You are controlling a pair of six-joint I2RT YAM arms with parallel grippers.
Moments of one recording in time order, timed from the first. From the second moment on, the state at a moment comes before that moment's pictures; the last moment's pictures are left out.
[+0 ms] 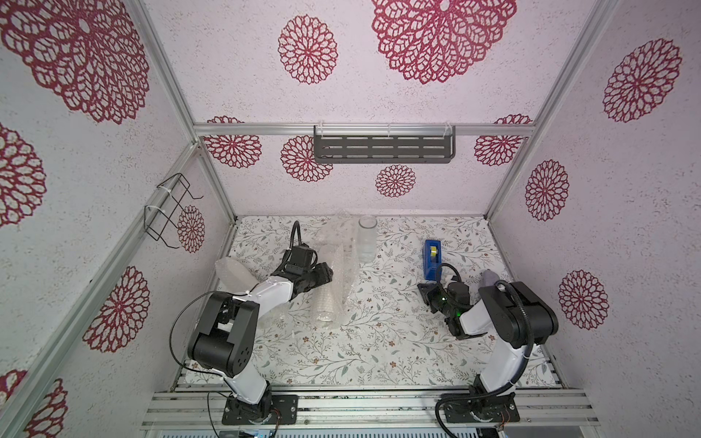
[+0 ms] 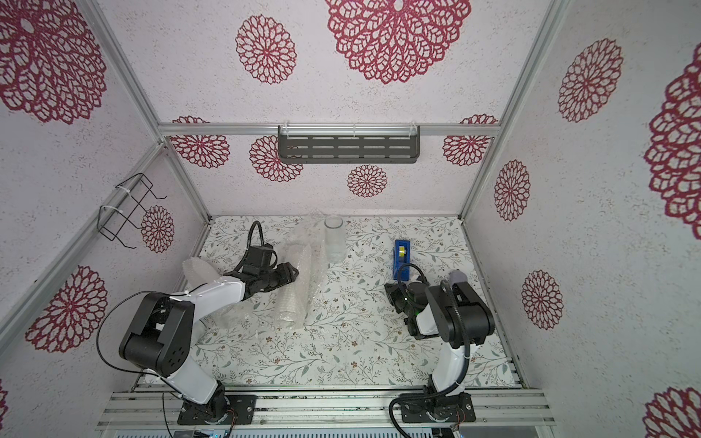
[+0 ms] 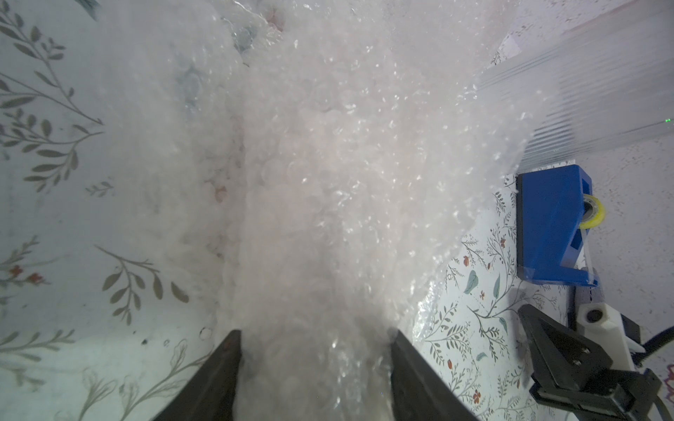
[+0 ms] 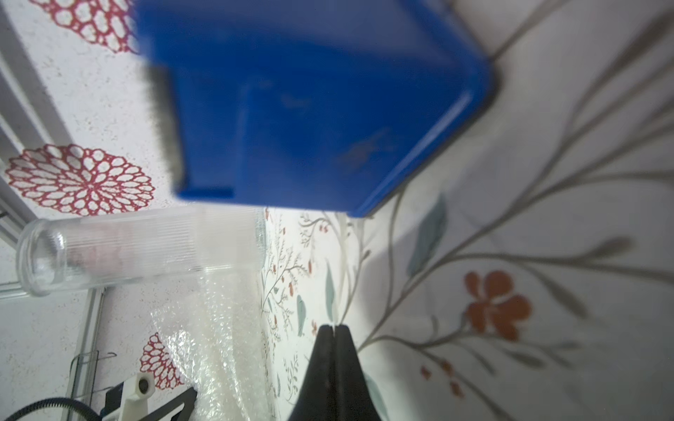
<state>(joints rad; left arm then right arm) -0.31 1.67 0.93 -0.09 0.17 -0.61 0.21 1.79 0.40 0.98 -0.27 1.21</state>
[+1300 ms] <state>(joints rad) -0.47 1.68 0.97 -0.15 0.25 -0.49 0.62 1.59 0.85 0.20 -0.61 0.29</state>
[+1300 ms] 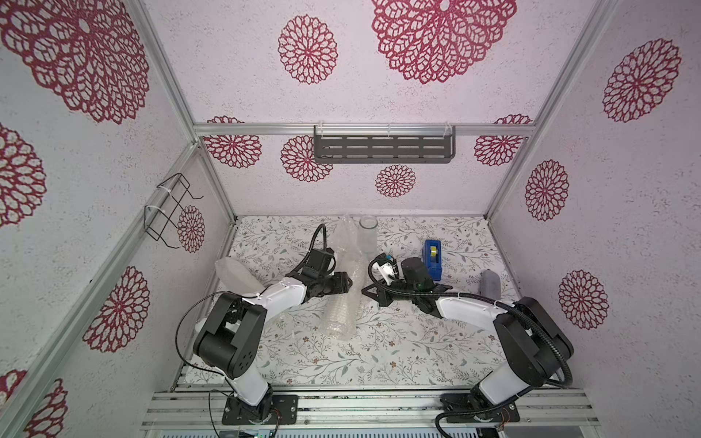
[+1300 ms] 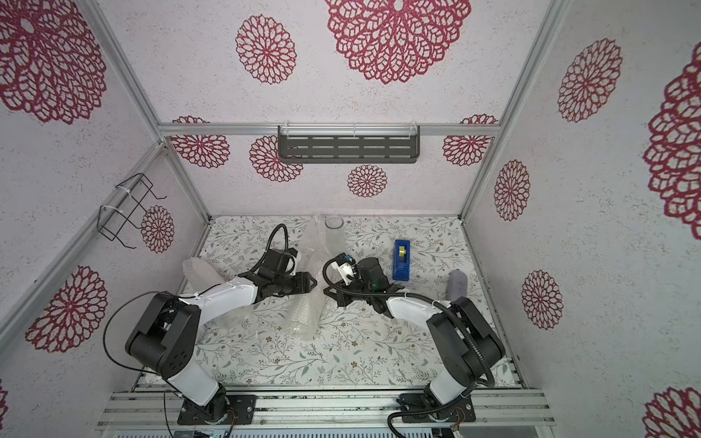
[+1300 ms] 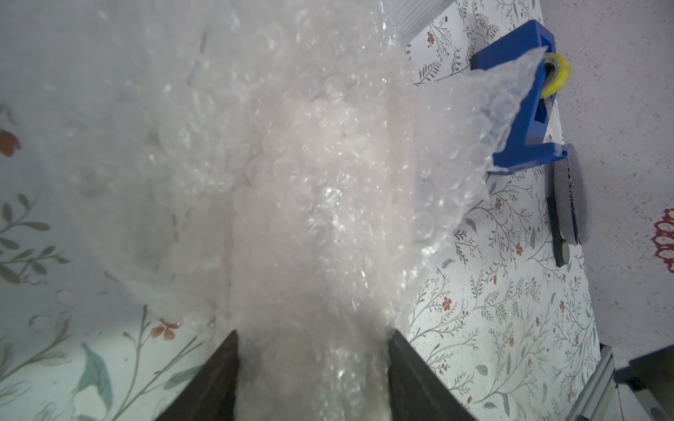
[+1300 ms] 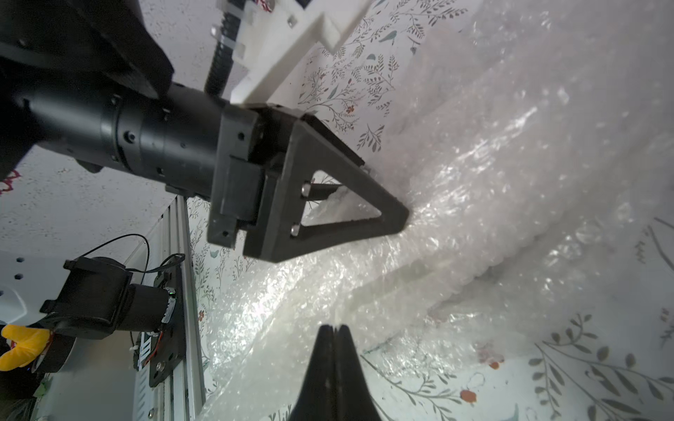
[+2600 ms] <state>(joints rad) -0.50 1.63 0.85 -0.03 0.25 -0.50 0.61 1.85 1.12 0.04 -0.57 0.31</state>
